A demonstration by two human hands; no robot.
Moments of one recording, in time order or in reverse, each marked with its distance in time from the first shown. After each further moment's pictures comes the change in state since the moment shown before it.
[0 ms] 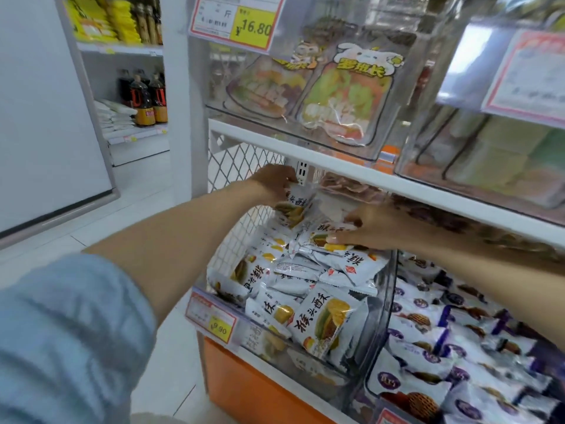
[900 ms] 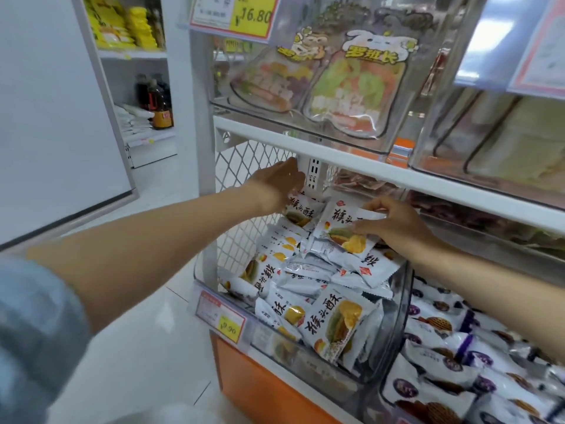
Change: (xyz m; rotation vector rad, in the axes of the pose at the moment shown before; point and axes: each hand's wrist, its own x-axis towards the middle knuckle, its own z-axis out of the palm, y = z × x) left_hand -0.015 -0.018 0.003 0.375 0.083 0.227; right_hand -0.012 -0.008 0.020 0.773 0.317 0.161
